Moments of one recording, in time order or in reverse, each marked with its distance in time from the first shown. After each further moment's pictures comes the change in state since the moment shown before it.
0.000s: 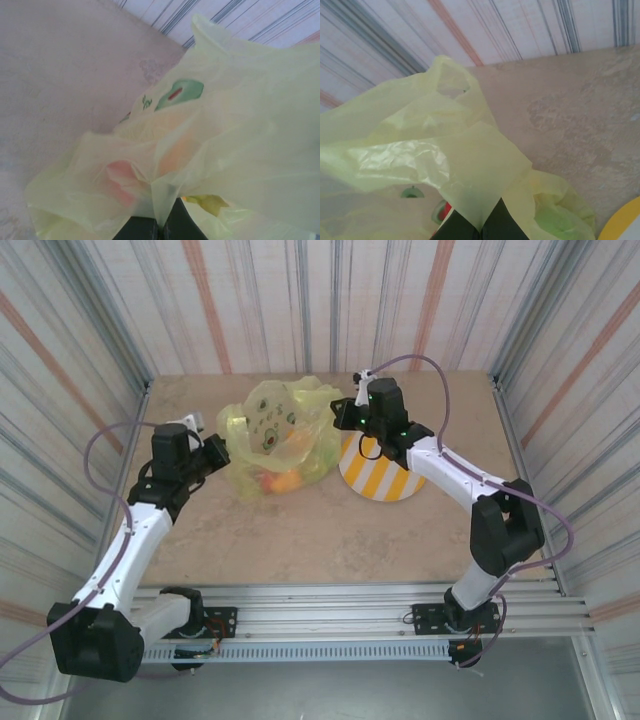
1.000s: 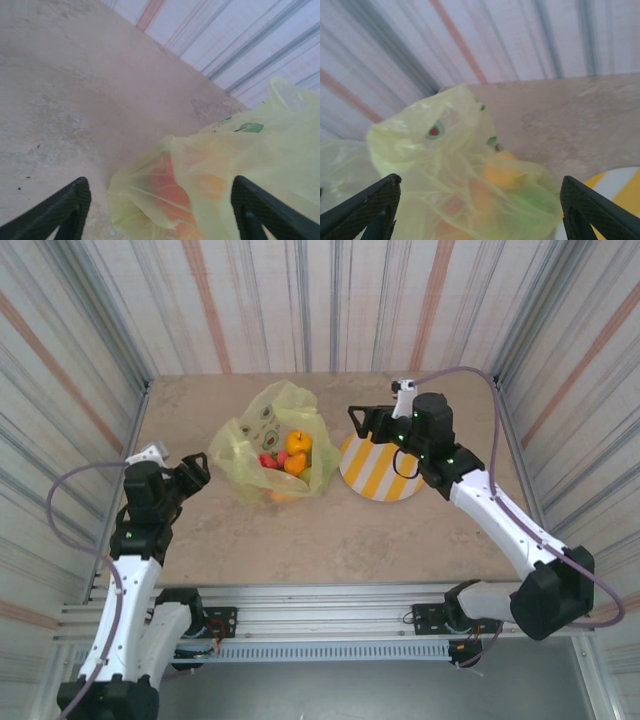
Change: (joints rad) left arm 0.148 -0.367 -0.197 -0.065 -0.155 0.007; right arm -0.072 -0.412 -0.212 -0.096 0.009 -0.084
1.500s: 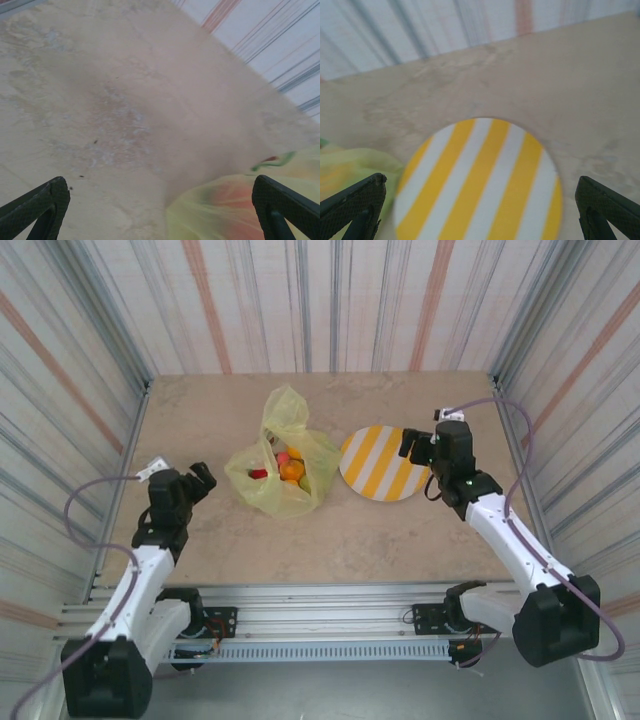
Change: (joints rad) left arm -0.050 0.179 -0.201 0.283 -0.261 -0.011; right arm -0.159 -0.144 -0.249 -0.112 0.385 -0.092
